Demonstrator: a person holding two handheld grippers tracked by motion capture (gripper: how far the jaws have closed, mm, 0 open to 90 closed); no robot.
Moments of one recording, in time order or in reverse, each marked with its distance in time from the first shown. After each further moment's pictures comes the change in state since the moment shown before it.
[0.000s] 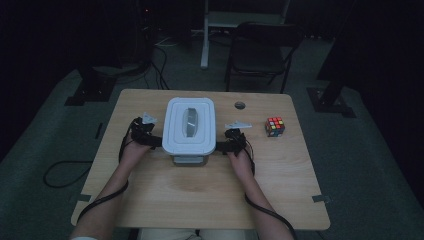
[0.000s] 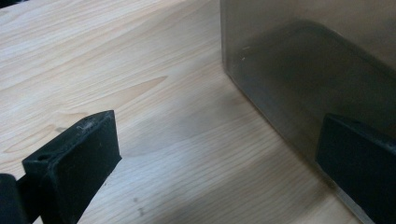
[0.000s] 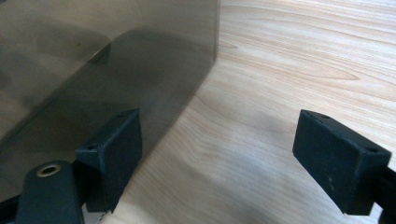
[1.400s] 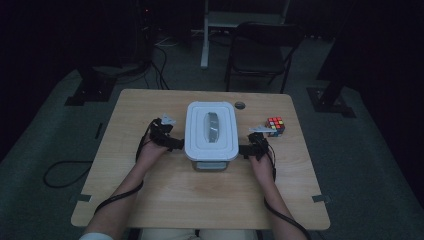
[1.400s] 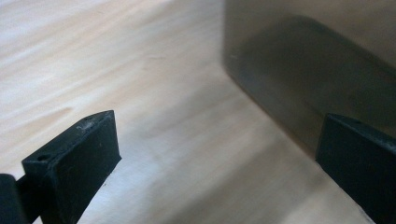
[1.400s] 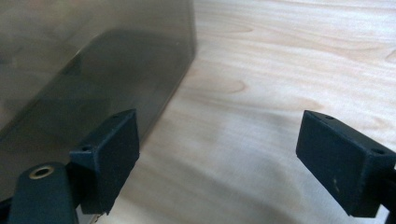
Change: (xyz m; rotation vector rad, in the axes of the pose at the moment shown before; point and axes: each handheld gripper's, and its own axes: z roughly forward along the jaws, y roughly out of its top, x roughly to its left) left arm -0.041 0.023 0.024 0.012 -0.091 0.024; right arm -0.057 -0.026 -0.040 0.020 -0.053 0.080
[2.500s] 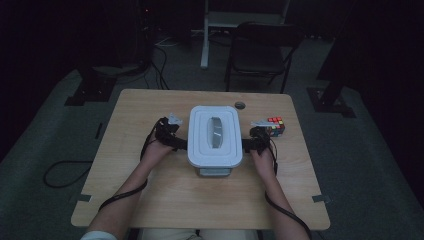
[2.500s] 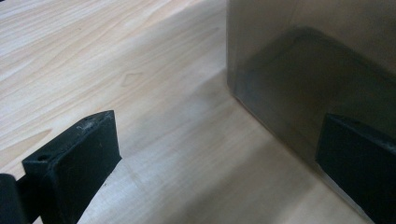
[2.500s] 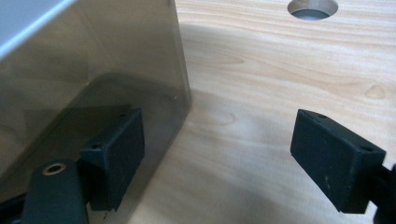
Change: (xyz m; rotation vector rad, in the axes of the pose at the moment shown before) left arm -0.023 0.008 -0.001 0.020 -0.022 0.066; right arm -0.005 0.015 -0.007 -0.039 0.014 0.002
